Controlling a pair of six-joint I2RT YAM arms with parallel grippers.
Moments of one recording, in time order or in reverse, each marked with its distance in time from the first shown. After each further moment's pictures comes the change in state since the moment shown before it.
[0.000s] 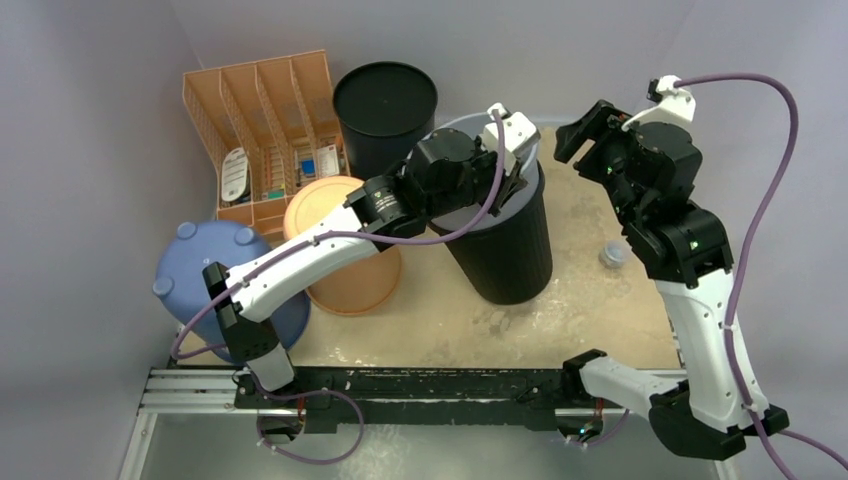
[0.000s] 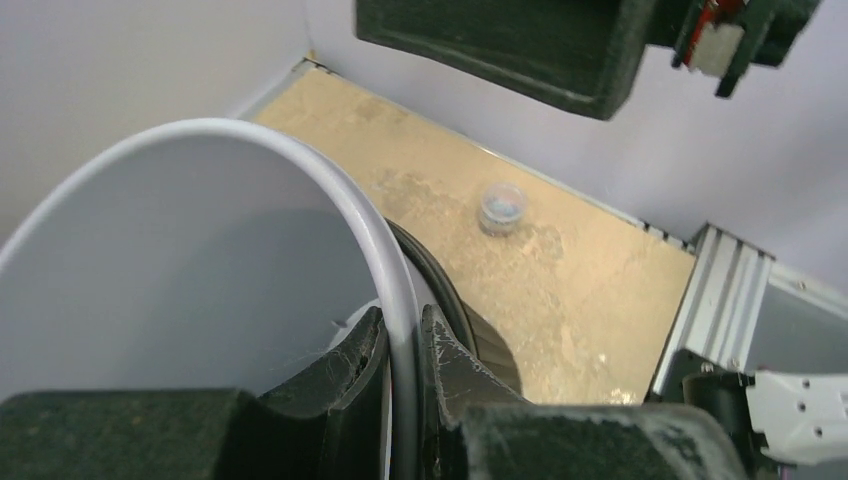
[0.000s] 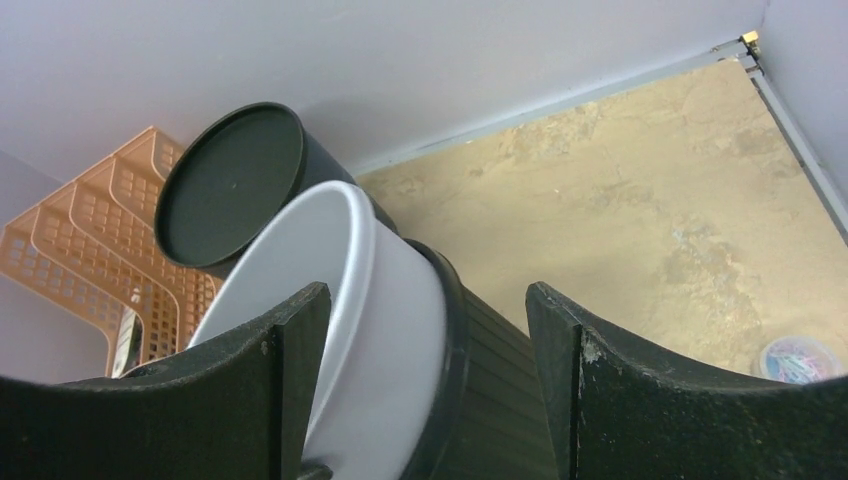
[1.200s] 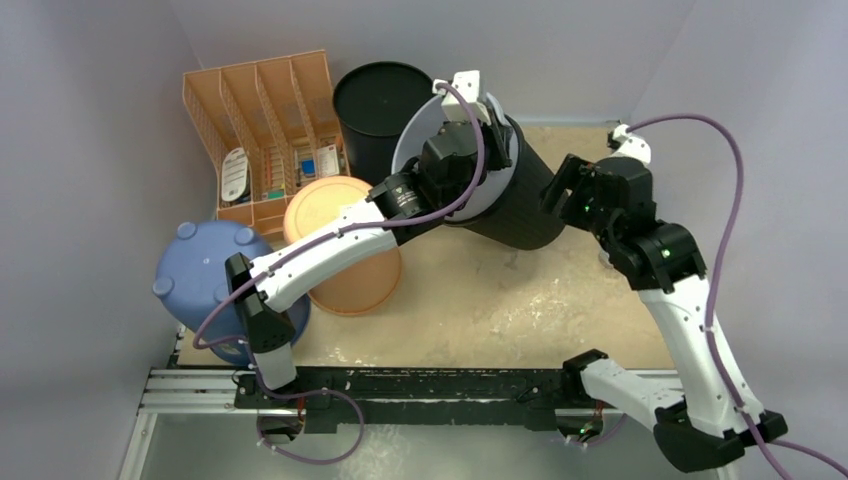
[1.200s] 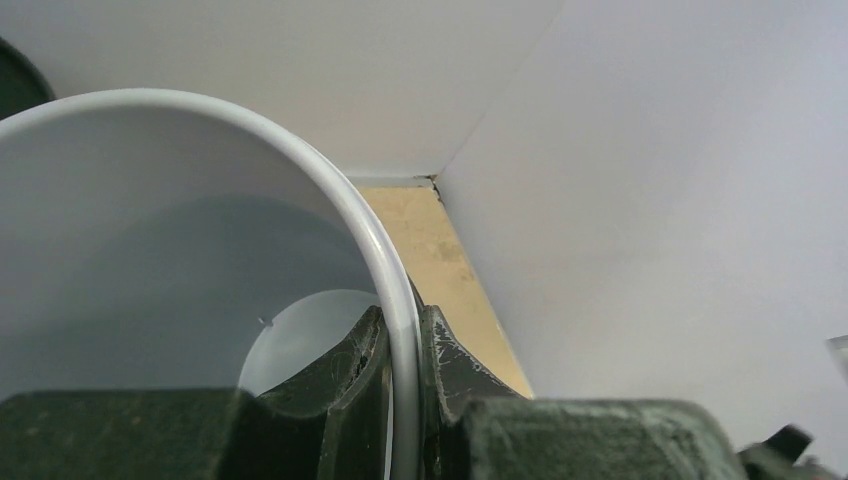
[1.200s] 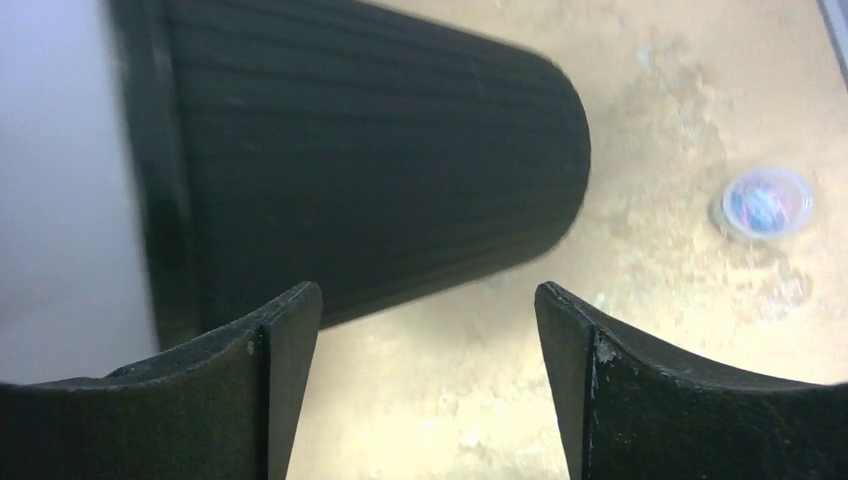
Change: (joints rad) left arm 0.021 0.106 0.060 0.195 -0.494 -0.428; right arm 0.000 -0.108 -0.248 -0.143 -0.052 0.055
